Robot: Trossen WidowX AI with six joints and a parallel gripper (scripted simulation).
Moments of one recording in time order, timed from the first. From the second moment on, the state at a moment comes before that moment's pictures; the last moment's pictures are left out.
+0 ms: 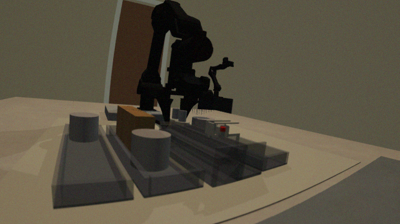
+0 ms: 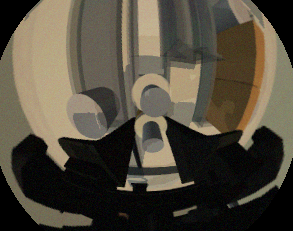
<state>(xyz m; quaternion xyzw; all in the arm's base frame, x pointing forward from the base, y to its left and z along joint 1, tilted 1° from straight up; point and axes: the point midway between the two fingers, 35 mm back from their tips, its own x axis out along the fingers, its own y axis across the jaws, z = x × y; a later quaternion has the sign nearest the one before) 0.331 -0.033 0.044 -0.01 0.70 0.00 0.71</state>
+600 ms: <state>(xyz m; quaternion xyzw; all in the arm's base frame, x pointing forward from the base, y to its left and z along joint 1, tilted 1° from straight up) 0.329 -0.033 0.044 -0.01 0.70 0.00 0.72</state>
